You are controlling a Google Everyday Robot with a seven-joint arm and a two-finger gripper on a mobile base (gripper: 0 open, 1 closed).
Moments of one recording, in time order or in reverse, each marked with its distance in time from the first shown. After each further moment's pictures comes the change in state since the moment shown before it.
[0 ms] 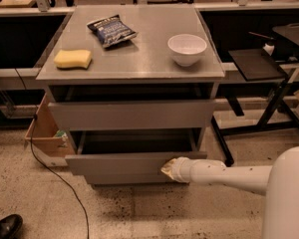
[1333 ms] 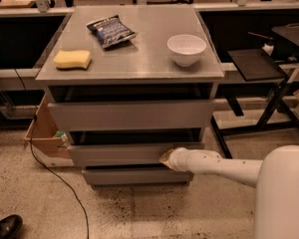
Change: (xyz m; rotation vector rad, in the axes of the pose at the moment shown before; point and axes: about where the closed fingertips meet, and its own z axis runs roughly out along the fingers) arm -0.019 -0.043 0.027 0.041 -0.028 -0.025
